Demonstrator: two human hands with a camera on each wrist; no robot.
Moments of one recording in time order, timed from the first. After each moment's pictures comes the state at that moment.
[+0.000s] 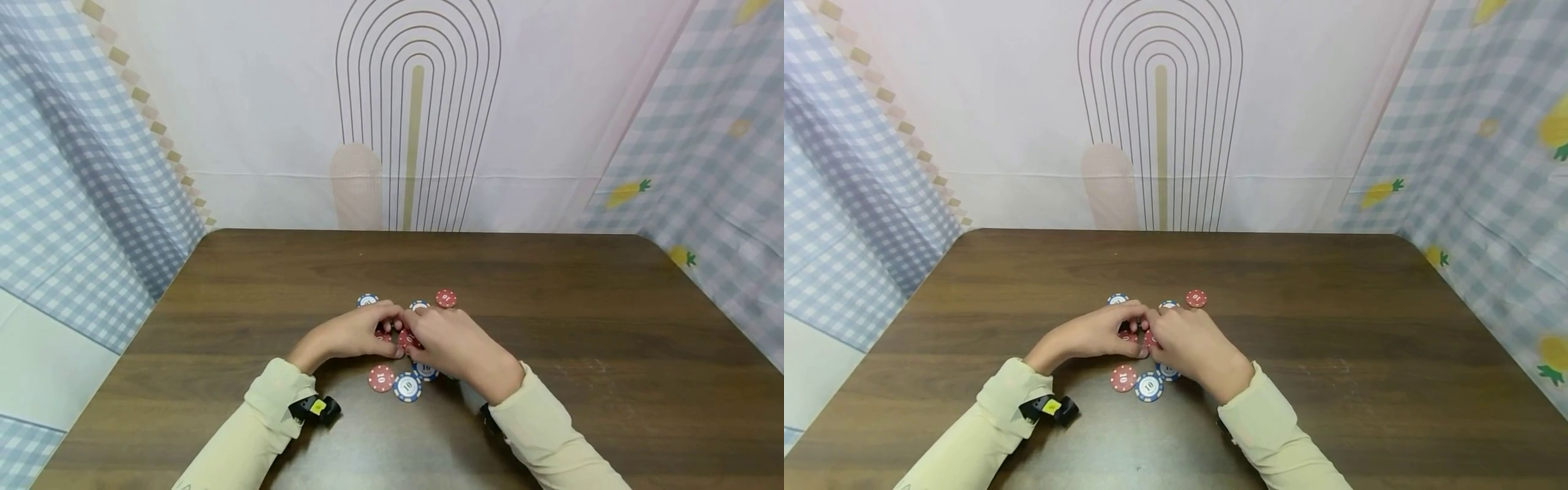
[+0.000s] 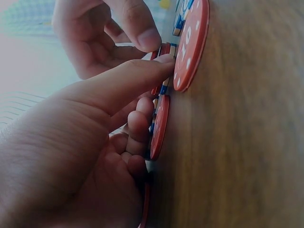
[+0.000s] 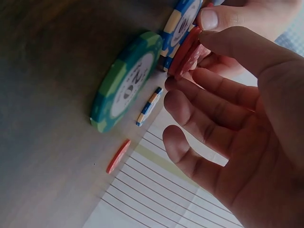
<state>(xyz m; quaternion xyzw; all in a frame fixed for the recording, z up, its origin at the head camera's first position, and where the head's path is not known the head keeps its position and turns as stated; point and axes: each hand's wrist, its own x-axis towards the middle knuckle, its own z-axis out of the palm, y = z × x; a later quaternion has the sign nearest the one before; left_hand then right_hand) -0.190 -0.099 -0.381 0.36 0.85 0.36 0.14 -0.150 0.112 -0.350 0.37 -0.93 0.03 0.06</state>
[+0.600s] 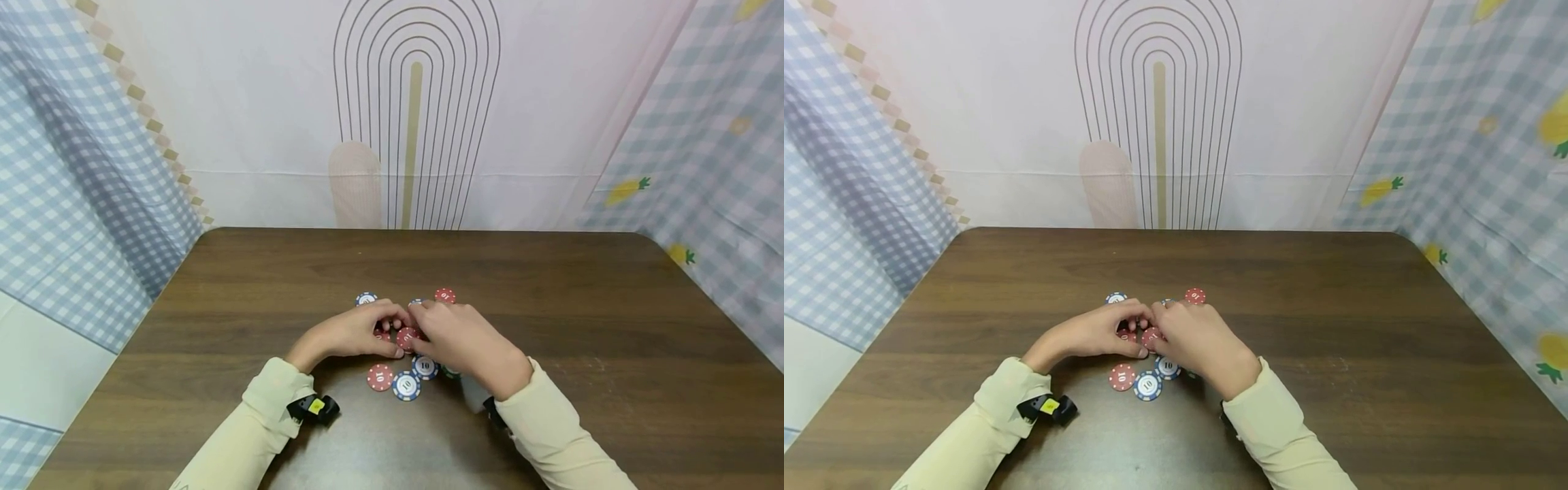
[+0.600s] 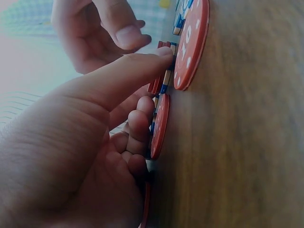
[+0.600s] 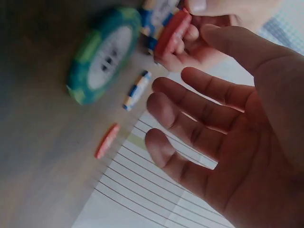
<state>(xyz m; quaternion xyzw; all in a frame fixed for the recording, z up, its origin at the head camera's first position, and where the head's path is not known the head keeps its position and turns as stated) -0.192 -0.100 -0.382 0.36 0.85 0.36 0.16 -0.150 0.117 -0.340 0.32 -0.95 0.04 0.01</state>
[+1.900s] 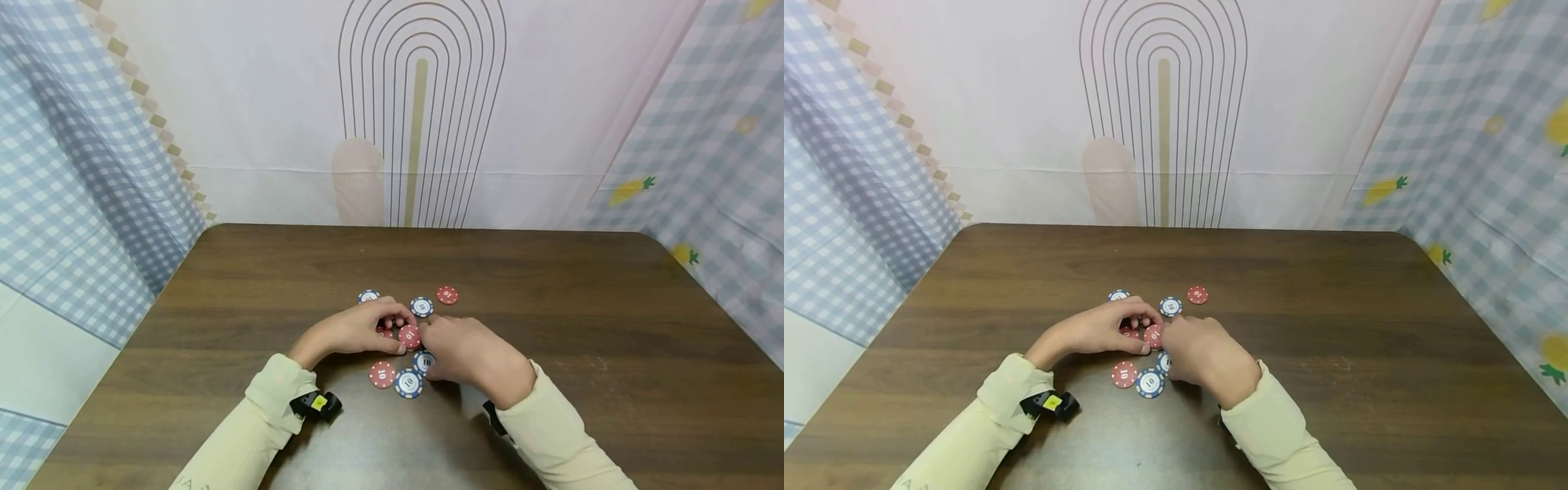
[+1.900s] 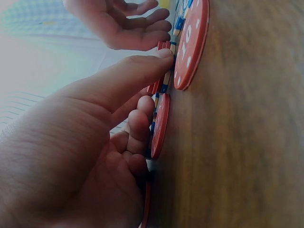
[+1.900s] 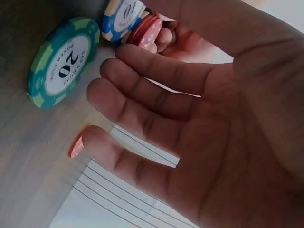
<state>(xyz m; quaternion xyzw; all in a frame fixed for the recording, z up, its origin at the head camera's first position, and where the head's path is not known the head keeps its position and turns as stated) -0.192 -0.100 -0.382 0.37 0.84 0.36 0.16 -0.134 0.112 -0.326 0.28 -0.95 0.01 -0.14</state>
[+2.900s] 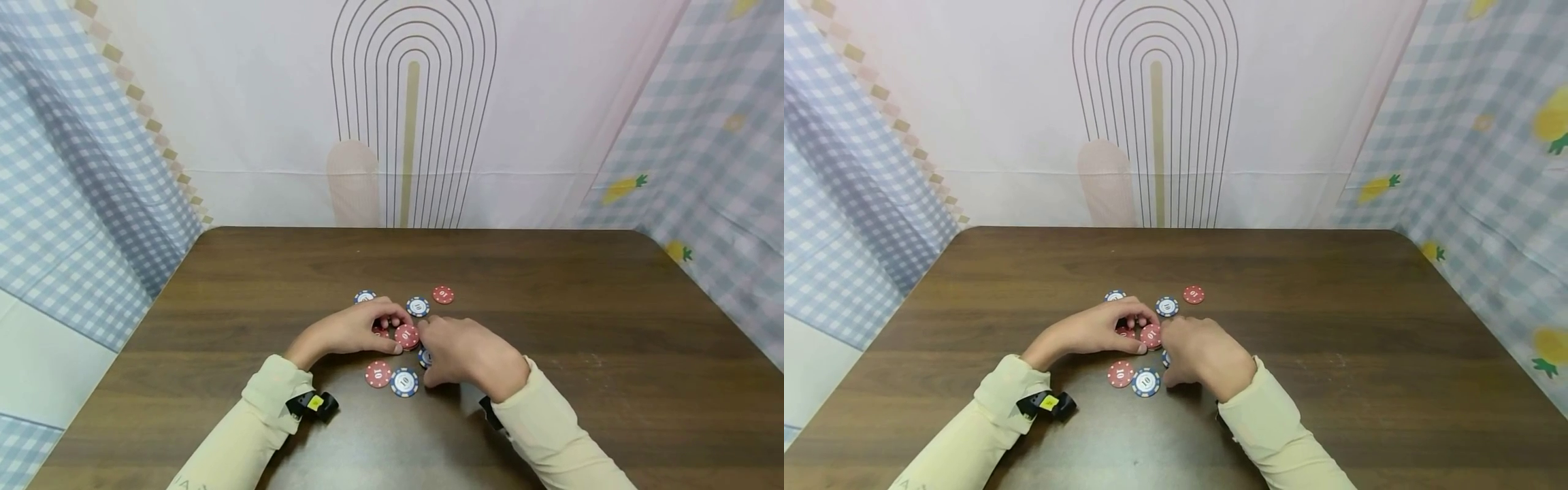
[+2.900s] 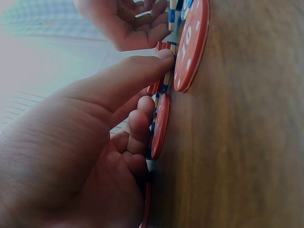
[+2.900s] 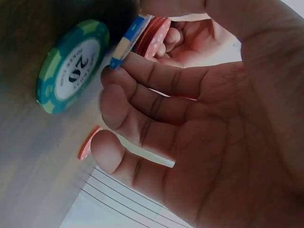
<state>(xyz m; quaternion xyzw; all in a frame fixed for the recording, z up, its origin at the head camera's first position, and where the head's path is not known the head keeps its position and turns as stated) -0.192 -0.100 -0.382 0.37 0.84 0.36 0.16 -0.134 0.115 -0.328 0.25 -0.95 0.05 -0.16</state>
